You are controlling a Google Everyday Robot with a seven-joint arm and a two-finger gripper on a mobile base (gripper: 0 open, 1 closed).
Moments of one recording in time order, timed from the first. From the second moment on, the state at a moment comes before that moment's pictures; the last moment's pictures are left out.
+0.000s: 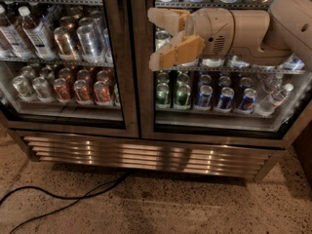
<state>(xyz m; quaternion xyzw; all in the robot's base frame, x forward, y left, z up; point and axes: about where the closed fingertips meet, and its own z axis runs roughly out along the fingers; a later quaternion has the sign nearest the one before) 0.513 0.003 1.038 -0.50 0.48 0.50 0.51</state>
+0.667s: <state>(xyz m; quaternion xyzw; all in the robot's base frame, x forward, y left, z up) 0.514 -0.009 1.041 -0.47 0.49 0.48 0.55</state>
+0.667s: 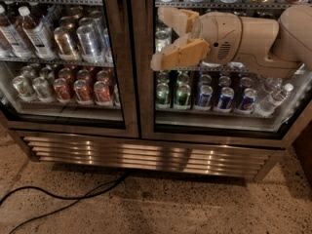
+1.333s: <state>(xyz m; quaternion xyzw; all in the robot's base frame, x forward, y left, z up) 0.512 -0.020 1.043 -0.44 0.49 0.47 0.59</state>
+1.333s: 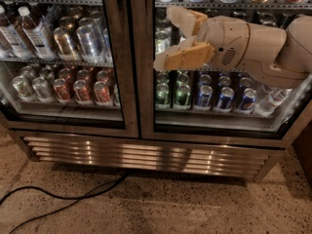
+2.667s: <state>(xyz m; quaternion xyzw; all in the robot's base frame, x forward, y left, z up) 0.515 -0.020 1.041 -0.47 0.54 0.41 0.56</state>
